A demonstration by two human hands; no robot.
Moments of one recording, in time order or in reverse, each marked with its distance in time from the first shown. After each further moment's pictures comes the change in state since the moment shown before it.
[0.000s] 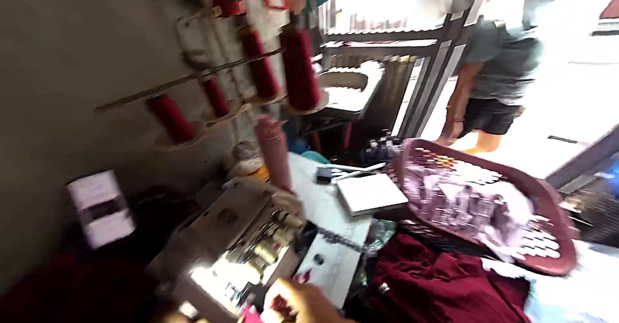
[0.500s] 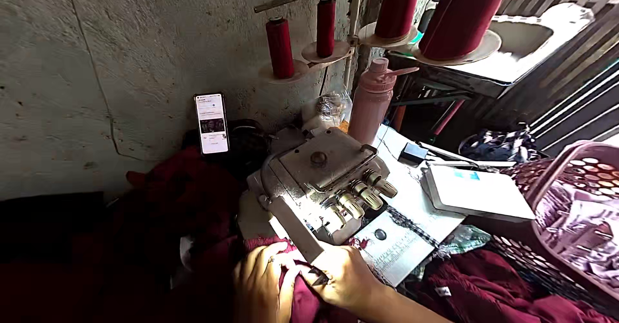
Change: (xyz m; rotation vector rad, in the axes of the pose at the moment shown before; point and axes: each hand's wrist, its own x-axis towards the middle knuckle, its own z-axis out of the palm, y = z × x) left_hand -0.051 0.076 0.029 0.384 0.298 0.003; right_hand 0.020 0.001 0.025 -0.246 -0.073 -0.474
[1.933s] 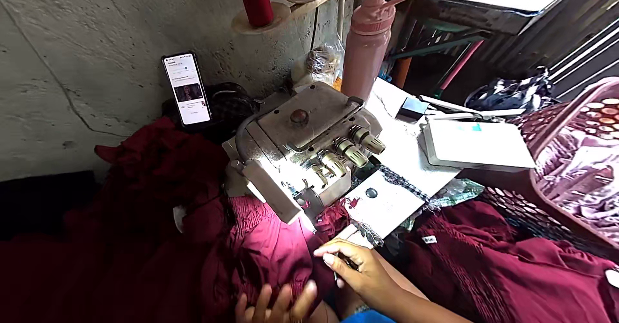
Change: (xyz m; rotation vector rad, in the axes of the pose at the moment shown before) left_hand -0.117 0.000 0.022 0.213 0.184 0.309; right_hand -0.097 -0.017 -0.017 0.804 -0.078 0.645
